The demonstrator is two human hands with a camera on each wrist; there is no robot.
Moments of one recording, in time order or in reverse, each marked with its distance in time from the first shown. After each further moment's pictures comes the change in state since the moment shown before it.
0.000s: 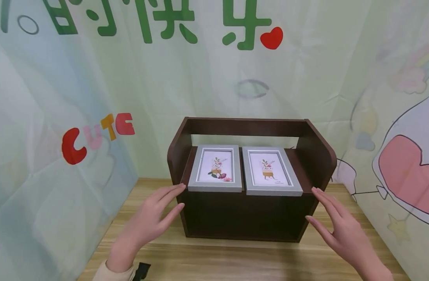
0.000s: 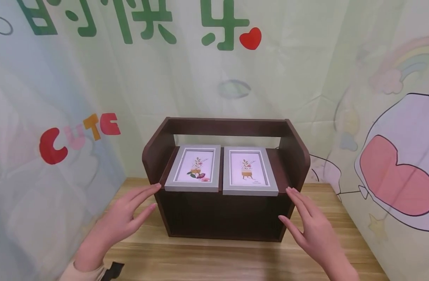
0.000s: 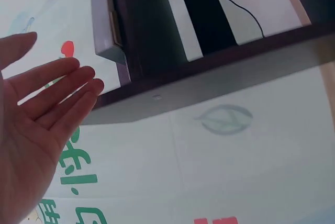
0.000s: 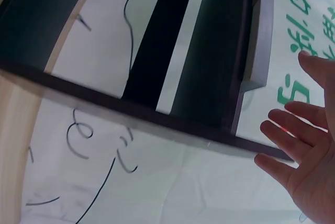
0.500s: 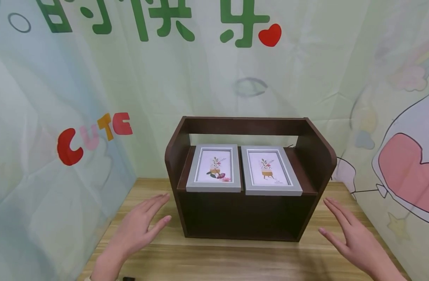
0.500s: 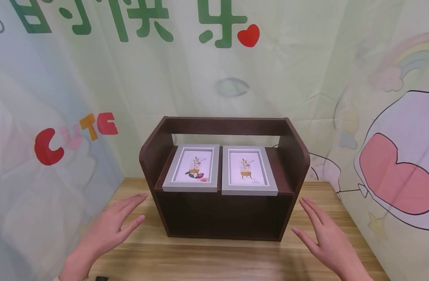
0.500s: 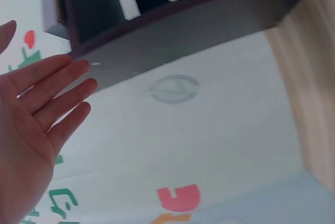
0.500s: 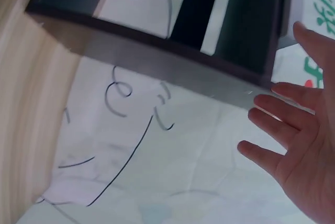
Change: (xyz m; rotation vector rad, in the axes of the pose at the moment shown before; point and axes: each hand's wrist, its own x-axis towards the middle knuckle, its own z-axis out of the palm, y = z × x) left_hand -0.039 -0.025 0.004 0.112 -0.176 -0.173; right_hand -0.034 0.033 -0.003 -0.057 -0.239 0.169
